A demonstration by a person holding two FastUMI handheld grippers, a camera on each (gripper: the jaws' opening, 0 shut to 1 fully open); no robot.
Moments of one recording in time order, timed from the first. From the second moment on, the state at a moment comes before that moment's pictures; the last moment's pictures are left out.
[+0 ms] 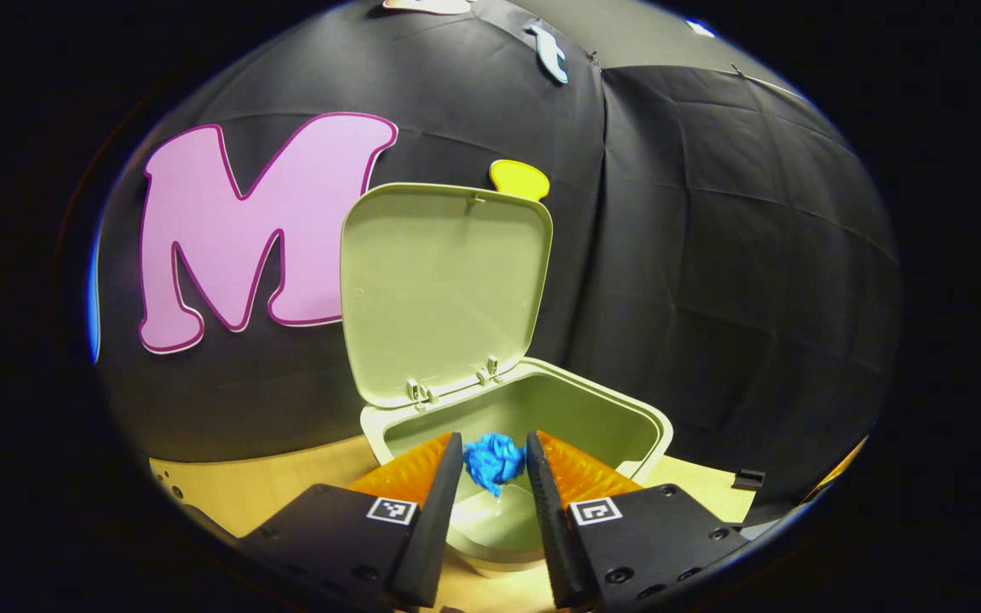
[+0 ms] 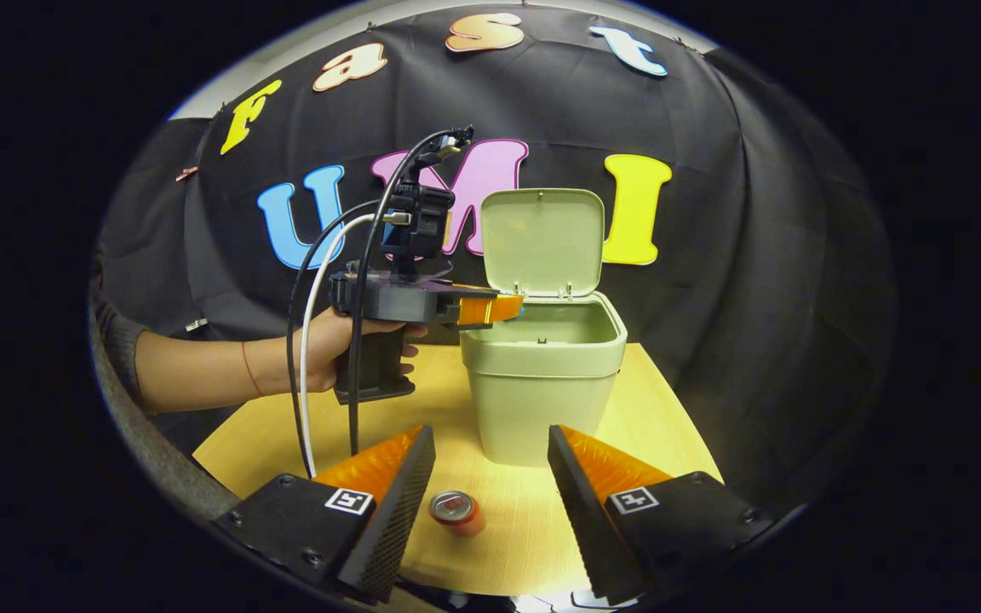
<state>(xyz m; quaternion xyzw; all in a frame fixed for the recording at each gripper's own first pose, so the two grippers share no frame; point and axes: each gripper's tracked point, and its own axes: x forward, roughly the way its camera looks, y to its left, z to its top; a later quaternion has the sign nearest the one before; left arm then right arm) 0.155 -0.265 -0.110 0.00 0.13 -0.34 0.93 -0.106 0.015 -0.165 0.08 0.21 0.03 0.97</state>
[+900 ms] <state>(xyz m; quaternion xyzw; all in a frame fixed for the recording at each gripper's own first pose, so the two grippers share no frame) 0.108 -0.163 -0.065 -0.03 0.07 -0.26 0.96 -0.101 0.055 -0.210 0.07 0.26 0.13 0.95</state>
